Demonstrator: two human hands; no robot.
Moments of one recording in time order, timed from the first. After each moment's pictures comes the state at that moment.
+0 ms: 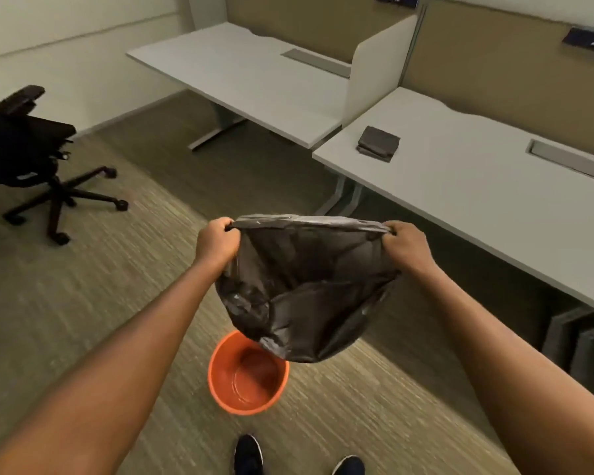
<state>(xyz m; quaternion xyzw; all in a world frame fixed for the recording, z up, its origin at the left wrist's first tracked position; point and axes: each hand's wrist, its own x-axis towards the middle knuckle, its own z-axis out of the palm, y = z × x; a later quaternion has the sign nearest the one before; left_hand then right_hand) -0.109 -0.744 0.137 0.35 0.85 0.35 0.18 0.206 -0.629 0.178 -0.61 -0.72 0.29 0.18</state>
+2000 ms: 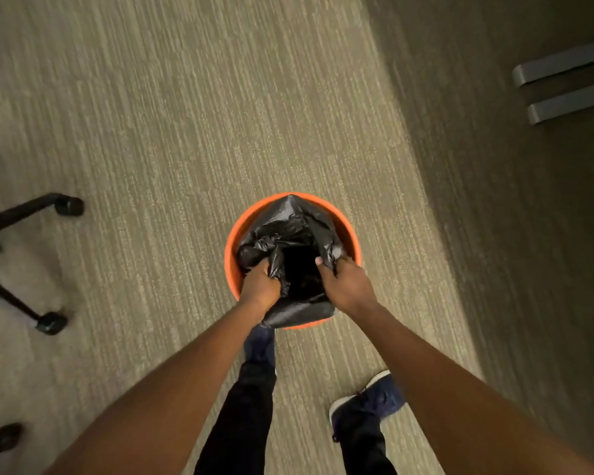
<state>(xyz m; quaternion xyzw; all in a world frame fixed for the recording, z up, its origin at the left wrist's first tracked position) -0.074 -0.873 -0.425 -0.08 0.85 0.28 0.44 0.009 -0.721 -0.397 -0.39 -0.79 0.41 -0.22</state>
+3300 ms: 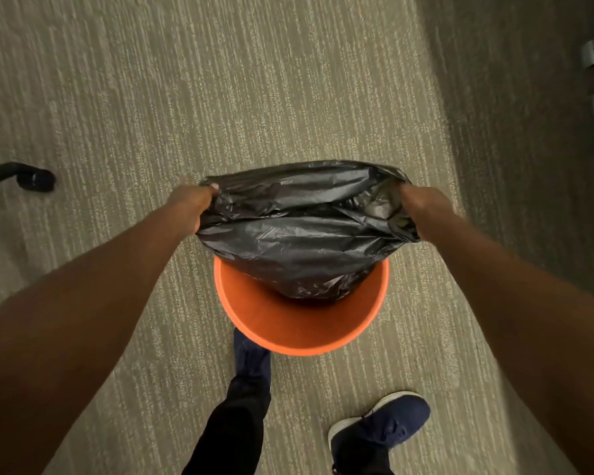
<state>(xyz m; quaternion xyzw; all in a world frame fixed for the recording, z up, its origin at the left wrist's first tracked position) -0.263 -0.900 -0.506 -0.34 0.79 0.35 0.38 -0.088 -0.581 -0.498 -0.62 -0.62 0.43 -0.21</state>
